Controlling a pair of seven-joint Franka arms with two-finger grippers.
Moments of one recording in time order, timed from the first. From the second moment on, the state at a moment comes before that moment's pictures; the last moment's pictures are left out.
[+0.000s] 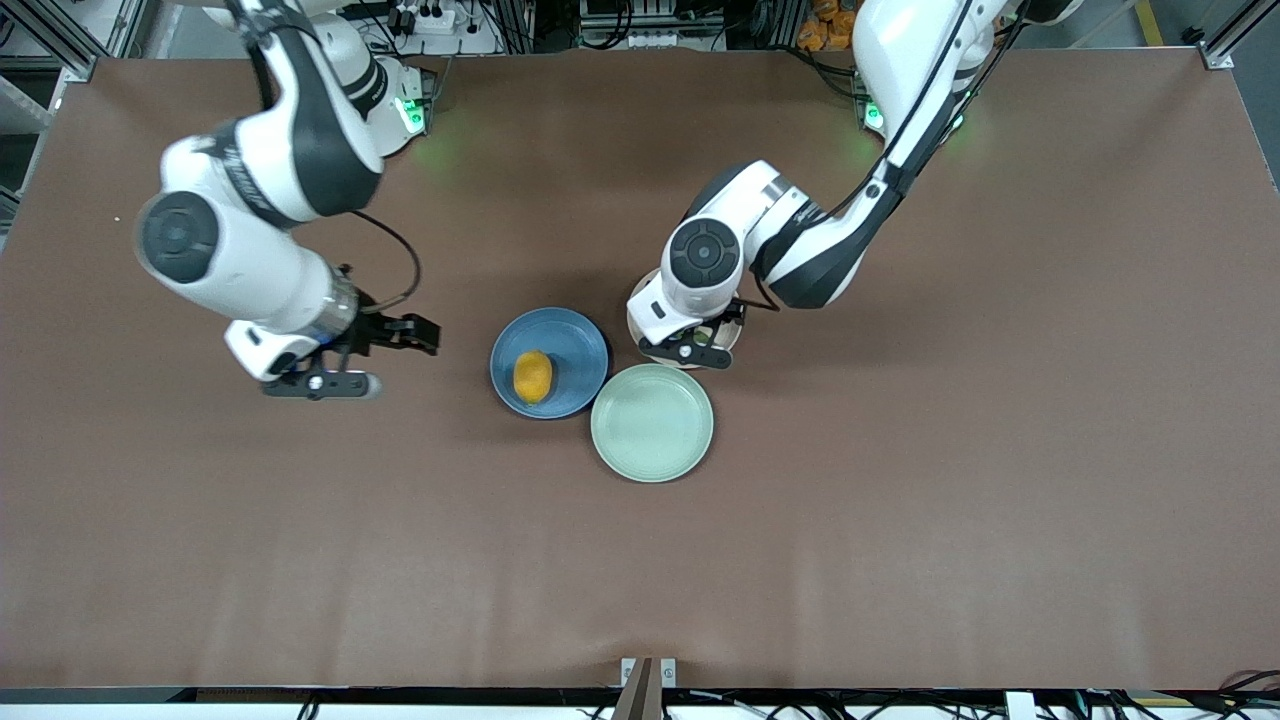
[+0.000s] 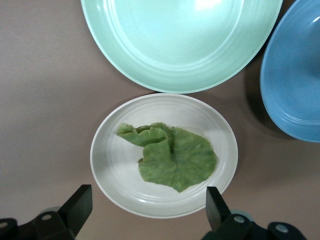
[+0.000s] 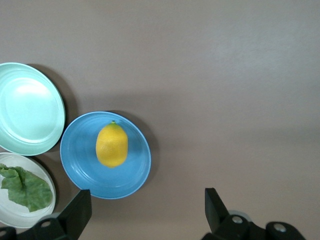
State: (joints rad) left arm -0.50 0.63 -0.31 -1.55 0.02 1.96 -0.56; right arm 0.41 0.24 -0.08 -1.78 0.16 1.97 0.32
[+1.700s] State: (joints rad) left arm -0.57 0.81 -0.30 -1.55 0.10 2.04 -0.62; right arm 0.61 0.51 -0.08 -1.94 0.16 2.52 0.54
